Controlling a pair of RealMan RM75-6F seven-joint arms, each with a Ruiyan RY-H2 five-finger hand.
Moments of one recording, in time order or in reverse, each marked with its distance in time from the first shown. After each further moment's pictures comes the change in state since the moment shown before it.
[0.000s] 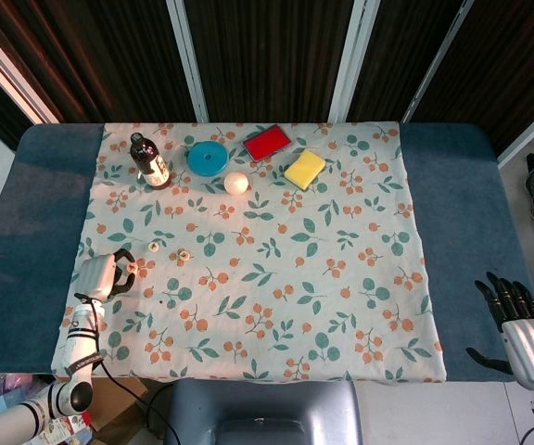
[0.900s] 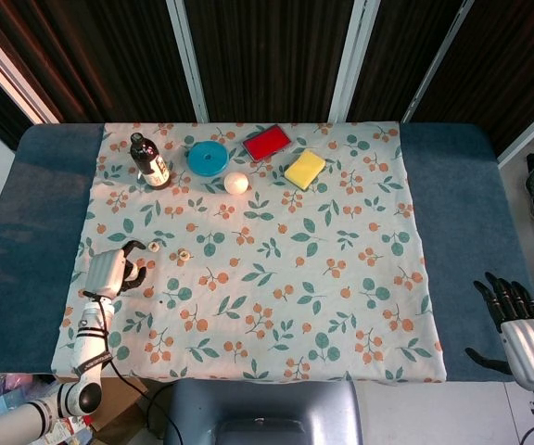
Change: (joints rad) left arm -0.023 -0.033 -0.024 -0.061 0.036 0.076 0.004; right arm 0.001 0.001 -0.002 -0.001 -0.006 0.001 0.003
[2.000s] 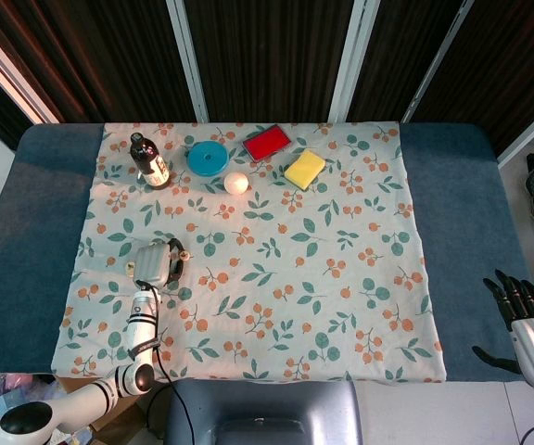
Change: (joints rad) left arm -0.175 -0.285 -0.069 0.315 -0.109 -0.084 0.194; right arm -0.005 0.018 0.005 0.010 0.011 0.009 0.052
